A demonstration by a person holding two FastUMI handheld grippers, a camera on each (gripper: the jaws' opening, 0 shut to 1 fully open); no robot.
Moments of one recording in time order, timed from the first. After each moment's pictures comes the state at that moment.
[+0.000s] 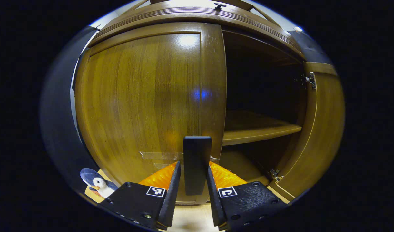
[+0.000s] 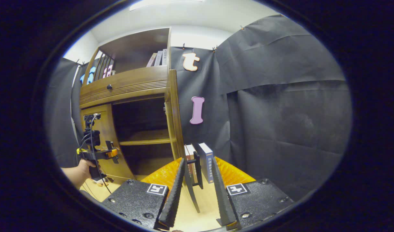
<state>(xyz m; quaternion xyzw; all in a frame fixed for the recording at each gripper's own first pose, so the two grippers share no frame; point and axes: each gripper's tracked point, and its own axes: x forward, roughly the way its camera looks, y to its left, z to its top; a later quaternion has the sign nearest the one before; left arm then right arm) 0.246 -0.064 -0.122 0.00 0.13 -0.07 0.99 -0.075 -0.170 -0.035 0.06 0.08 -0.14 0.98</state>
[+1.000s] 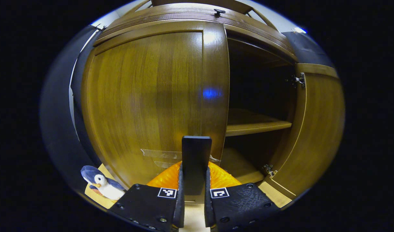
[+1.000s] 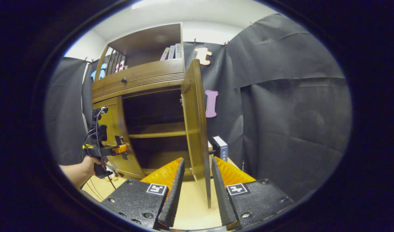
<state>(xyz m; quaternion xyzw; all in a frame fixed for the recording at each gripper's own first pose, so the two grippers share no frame) 0.212 -0.055 -0.124 0.01 0.14 -0.09 0.99 -0.073 -0.134 -0.053 0.06 0.11 -0.08 0.99</state>
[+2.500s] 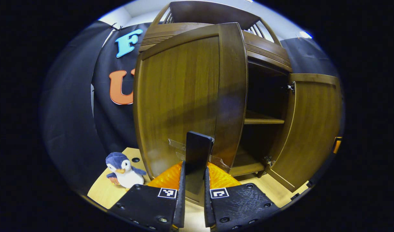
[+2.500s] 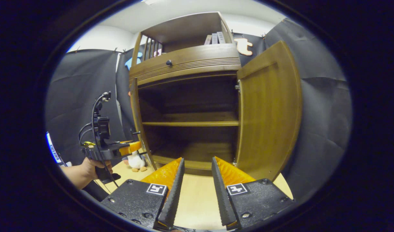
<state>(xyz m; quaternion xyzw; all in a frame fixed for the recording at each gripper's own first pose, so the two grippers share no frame) 0.105 0.011 -0.117 -0.02 0.13 -0.04 0.99 -0.037 -0.012 -0.080 0.03 0.15 0.09 0.98</state>
